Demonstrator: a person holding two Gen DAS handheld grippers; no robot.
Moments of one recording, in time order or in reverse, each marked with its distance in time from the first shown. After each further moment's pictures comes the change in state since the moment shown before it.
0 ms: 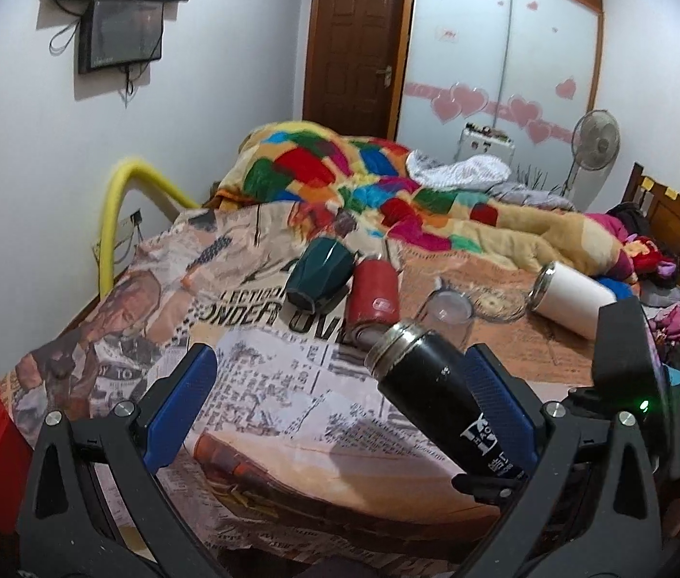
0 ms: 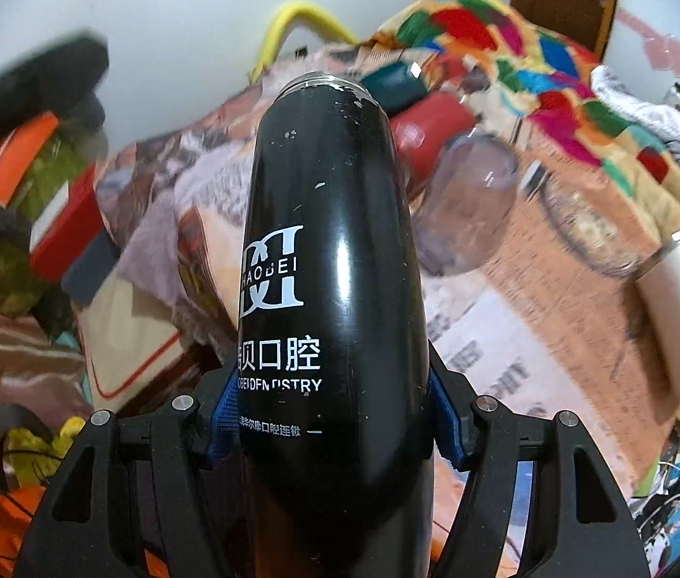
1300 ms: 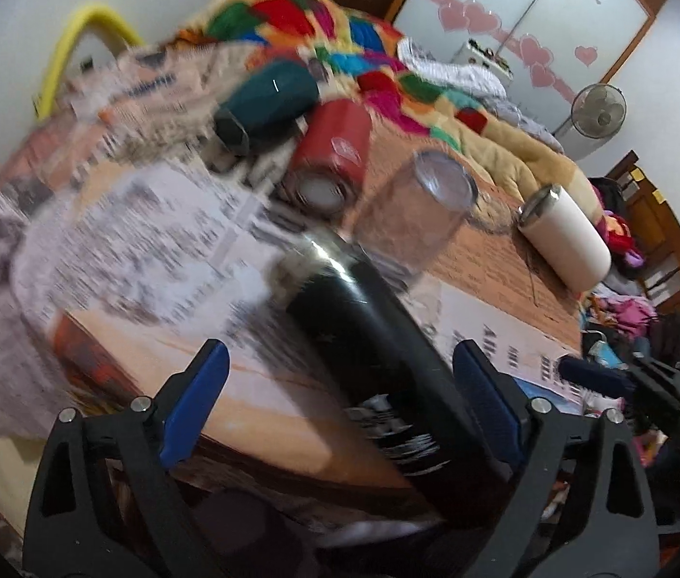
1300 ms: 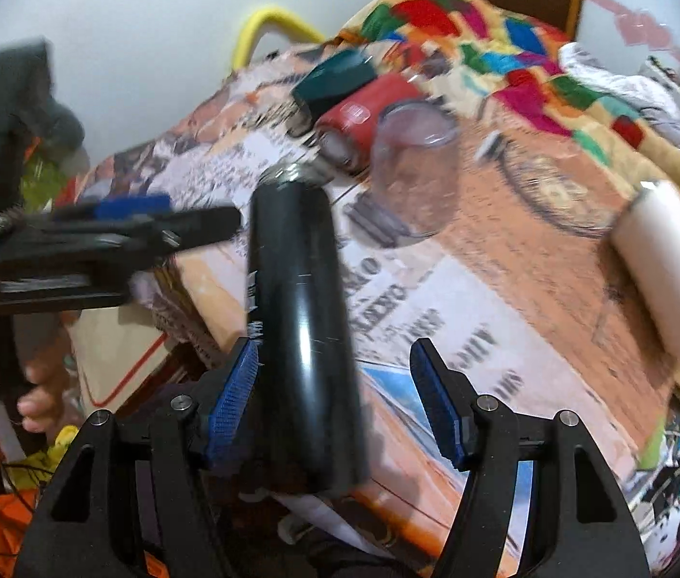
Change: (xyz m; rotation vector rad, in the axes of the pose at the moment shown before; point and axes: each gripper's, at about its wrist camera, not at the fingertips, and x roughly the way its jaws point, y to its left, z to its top) left arm 0.098 -0.014 -0.048 -0.218 0.405 -0.208; right arm -0.041 -0.022 -0.027 0.103 -0.079 -0.065
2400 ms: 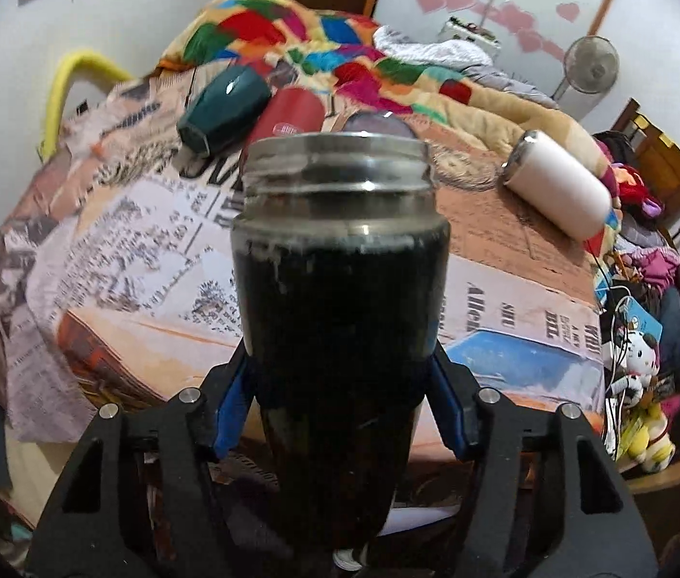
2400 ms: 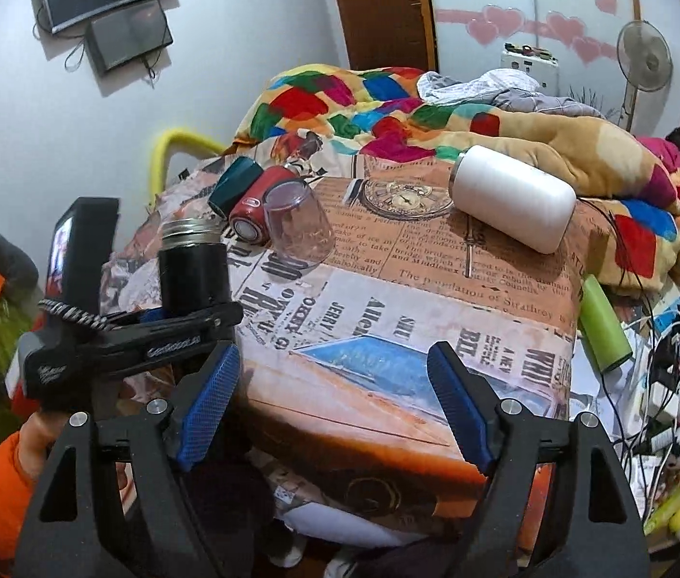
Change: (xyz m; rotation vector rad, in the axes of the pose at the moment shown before) left arm -0.013 -0.054 -0.029 0.178 -0.055 0.123; right arm -0.078 -0.016 -0.055 0.323 -0.259 -0.125
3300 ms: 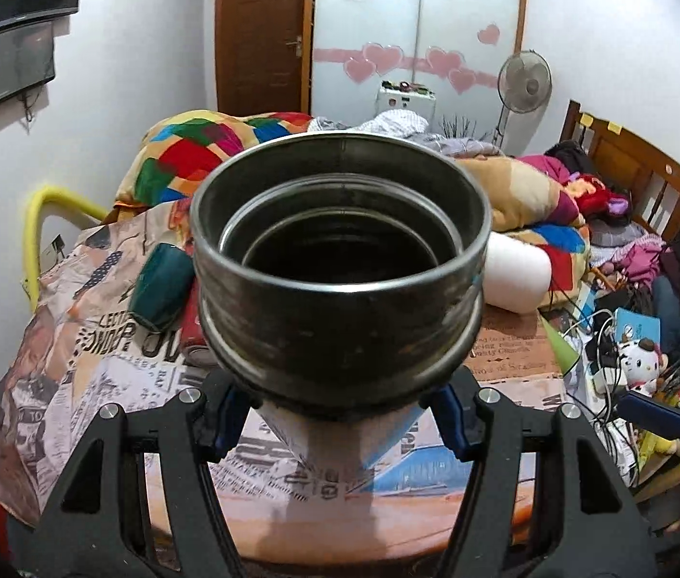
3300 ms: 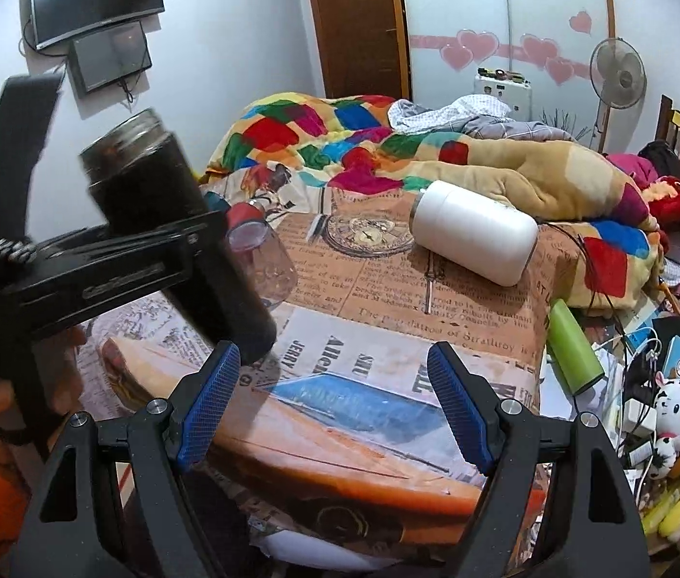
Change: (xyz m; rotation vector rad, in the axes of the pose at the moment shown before) left arm -0.021 -0.072 0.066 0.226 -0.244 -0.018; right arm 0.001 -0.012 0.013 -0.003 -0.067 -0.103
